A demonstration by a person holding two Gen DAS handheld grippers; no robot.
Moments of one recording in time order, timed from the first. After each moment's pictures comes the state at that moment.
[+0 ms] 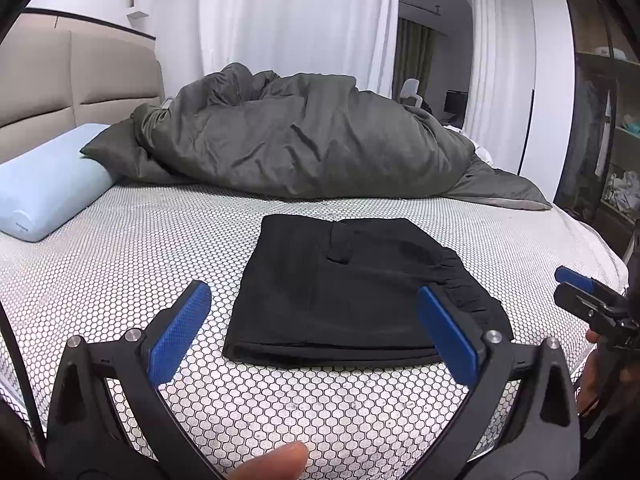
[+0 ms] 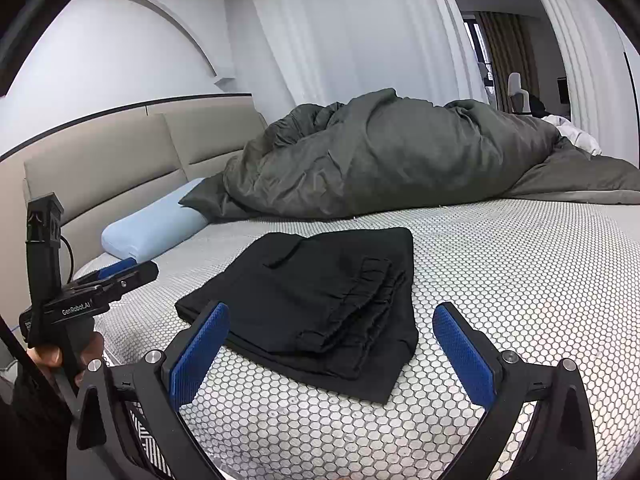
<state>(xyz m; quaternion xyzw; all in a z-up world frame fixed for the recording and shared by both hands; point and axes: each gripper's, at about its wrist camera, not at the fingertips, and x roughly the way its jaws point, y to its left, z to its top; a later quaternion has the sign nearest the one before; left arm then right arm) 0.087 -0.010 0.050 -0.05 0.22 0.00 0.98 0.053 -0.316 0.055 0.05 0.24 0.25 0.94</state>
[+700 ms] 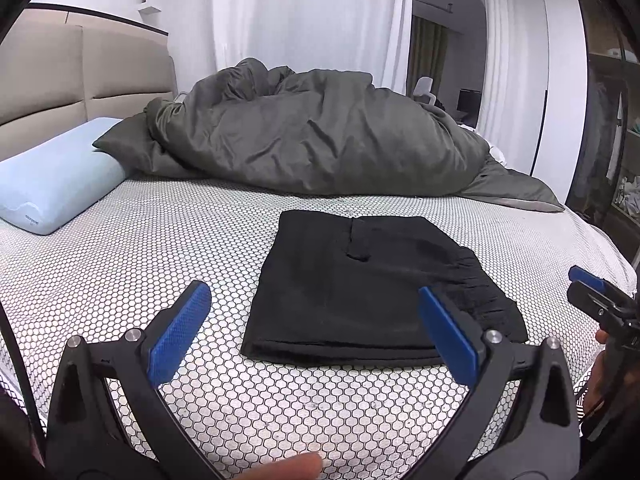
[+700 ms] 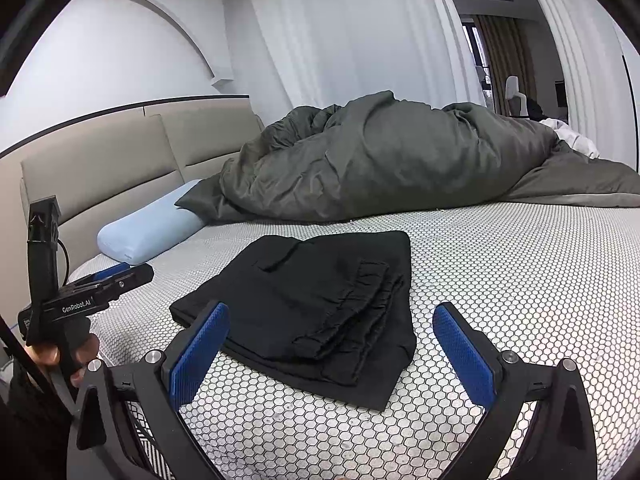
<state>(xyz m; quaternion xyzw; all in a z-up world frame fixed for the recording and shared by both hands) 0.090 0.006 0.046 -0.05 0.22 0.02 0.97 0.056 -0.317 0.054 0.05 0.24 0.24 0.94</state>
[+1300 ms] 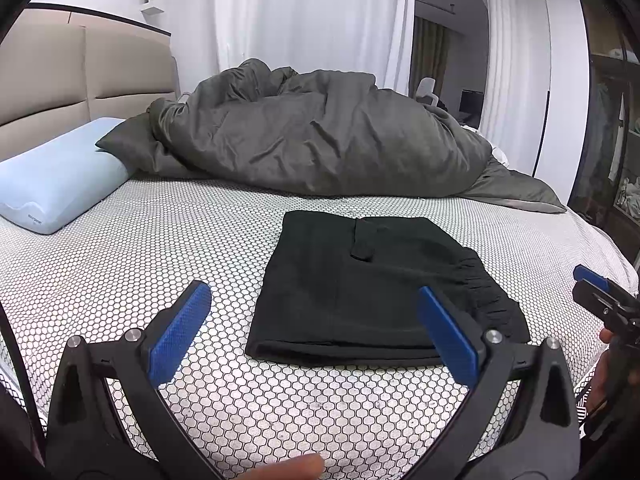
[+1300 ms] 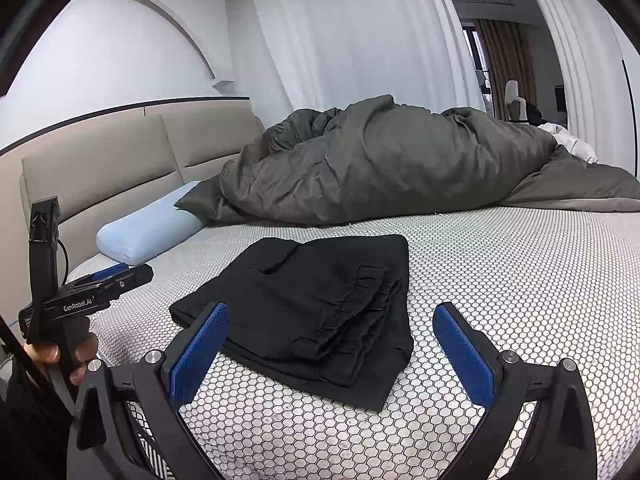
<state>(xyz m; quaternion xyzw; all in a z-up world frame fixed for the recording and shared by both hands) 0.091 0.008 0.045 -0.05 0.22 0.03 0.97 0.053 -0.321 0.056 0.04 0.23 0.24 0.94</state>
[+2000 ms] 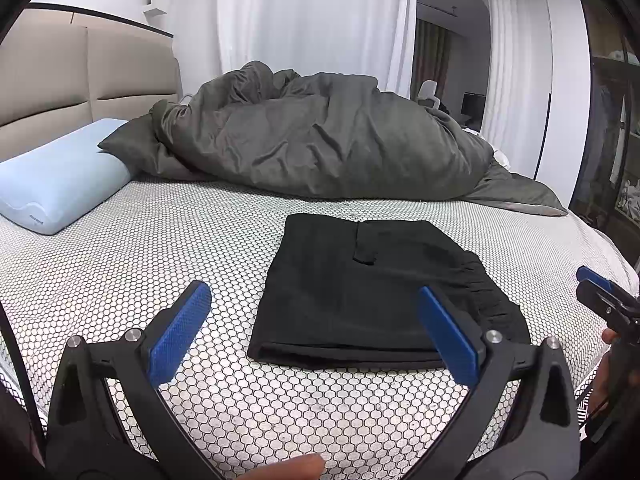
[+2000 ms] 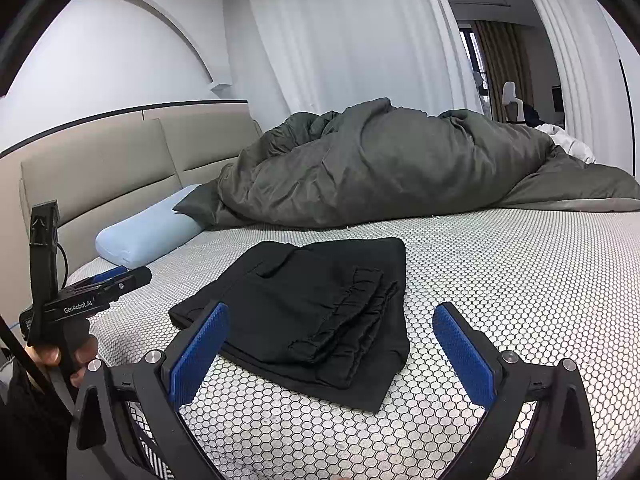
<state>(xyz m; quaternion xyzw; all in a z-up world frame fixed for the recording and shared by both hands) 0.091 0.004 0.047 -0.05 0.22 0.04 0.97 0.048 -0.324 0.059 0.05 0.23 0.23 0.94</state>
